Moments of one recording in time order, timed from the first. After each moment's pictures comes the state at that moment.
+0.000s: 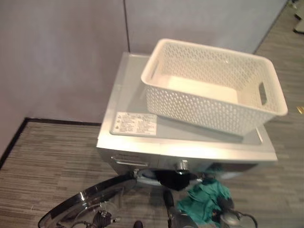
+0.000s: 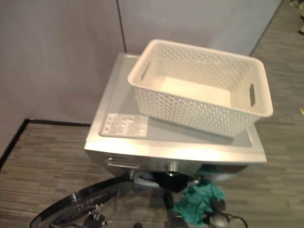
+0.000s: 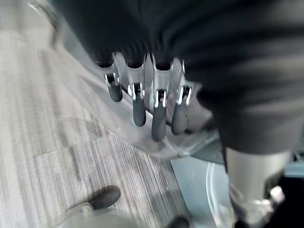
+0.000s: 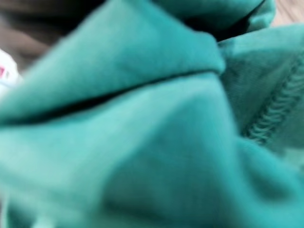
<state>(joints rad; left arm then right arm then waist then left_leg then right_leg) 0.01 0.30 -0.41 0.99 0.00 -0.12 0.21 -0.06 -0.18 0.07 0.88 0.19 -0.07 -0.29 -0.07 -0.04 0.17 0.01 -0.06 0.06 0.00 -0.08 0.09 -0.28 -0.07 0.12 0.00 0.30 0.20</state>
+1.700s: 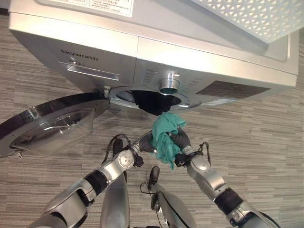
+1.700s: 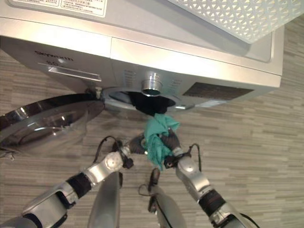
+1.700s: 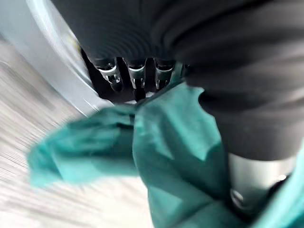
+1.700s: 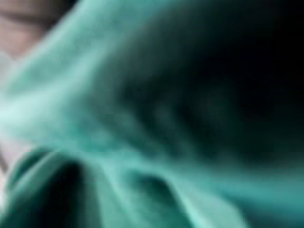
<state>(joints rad) -0.59 0.47 -0.89 0.46 -0.09 -0.16 0.04 -0.32 -0.34 0.53 0.24 0.55 -0.16 -0.14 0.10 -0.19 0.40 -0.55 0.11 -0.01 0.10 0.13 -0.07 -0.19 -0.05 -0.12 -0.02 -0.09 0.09</state>
